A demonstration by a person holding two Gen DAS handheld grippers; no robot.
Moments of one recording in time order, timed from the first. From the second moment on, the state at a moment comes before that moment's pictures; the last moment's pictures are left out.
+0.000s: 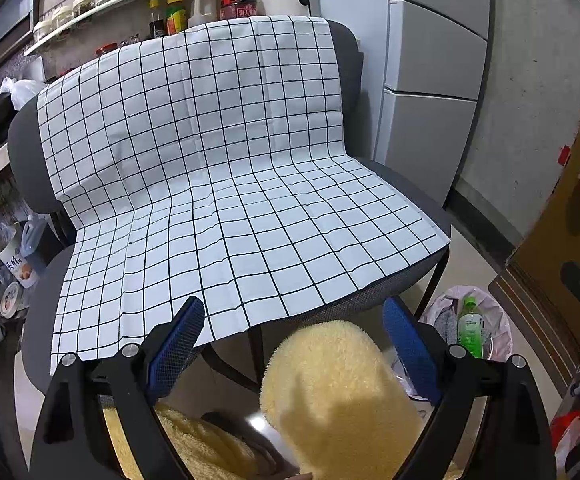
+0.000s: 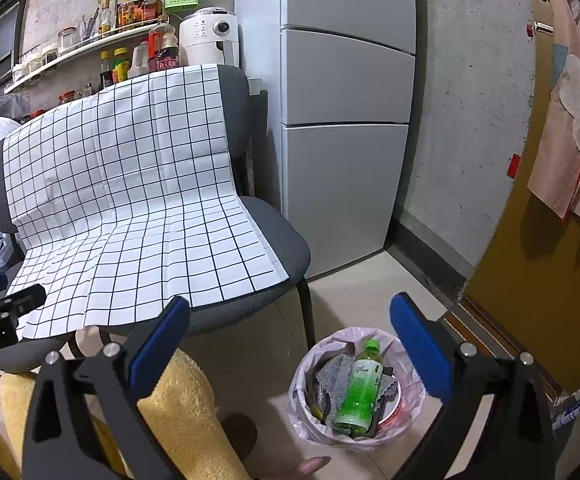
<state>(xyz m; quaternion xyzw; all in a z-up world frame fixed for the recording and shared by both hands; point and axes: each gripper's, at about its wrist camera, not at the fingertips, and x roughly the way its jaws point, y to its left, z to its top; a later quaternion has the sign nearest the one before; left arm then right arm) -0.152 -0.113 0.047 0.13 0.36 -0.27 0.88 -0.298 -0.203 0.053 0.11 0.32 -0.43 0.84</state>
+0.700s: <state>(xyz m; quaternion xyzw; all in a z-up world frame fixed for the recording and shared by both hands) -0.156 -0.117 0.050 0.13 0.35 -0.26 0.89 -0.299 -0.205 0.053 0.11 0.32 -0.43 0.84</state>
